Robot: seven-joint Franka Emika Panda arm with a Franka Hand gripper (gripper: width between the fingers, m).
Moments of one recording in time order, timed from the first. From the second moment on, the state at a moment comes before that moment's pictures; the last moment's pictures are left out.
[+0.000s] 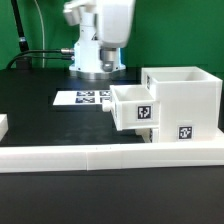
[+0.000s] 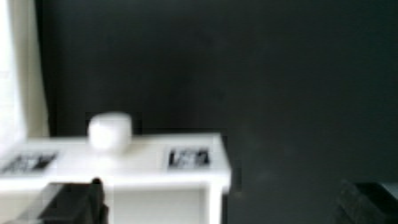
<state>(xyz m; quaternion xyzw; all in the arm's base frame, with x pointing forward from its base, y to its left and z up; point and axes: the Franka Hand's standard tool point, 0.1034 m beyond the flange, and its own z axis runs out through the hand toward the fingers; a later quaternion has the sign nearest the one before) 0.528 -0.047 0.117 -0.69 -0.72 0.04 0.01</state>
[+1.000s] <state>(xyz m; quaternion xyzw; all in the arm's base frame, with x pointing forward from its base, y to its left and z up) 0.539 -0.068 0.070 -0.69 -0.71 -0.04 0.13</state>
